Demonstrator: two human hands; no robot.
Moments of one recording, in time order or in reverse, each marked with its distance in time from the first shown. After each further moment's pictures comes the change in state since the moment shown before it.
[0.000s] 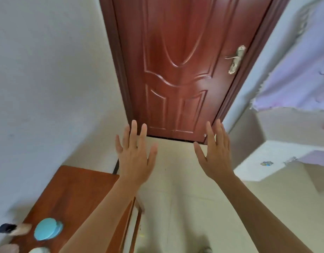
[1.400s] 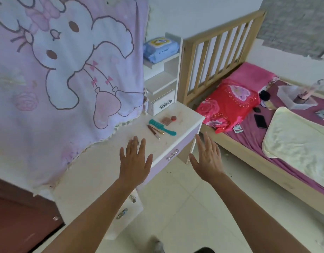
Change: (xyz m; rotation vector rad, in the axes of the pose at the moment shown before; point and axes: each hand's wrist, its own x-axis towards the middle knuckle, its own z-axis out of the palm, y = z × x) left_hand 0.179 0.896 0.413 -0.083 -0.536 0.848; right_hand -0.046 0.837 -0.300 -0.369 -0.009 0.937
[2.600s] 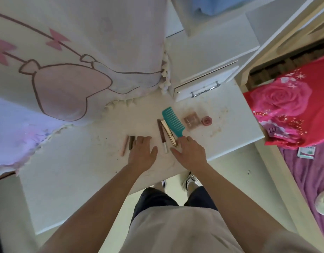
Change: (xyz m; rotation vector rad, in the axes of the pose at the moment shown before) left_hand 0.280 -0.021 0.184 -0.380 -0.525 -0.606; right_hand 0.325 -0.001 0.232 0.064 -0.753 -0.225
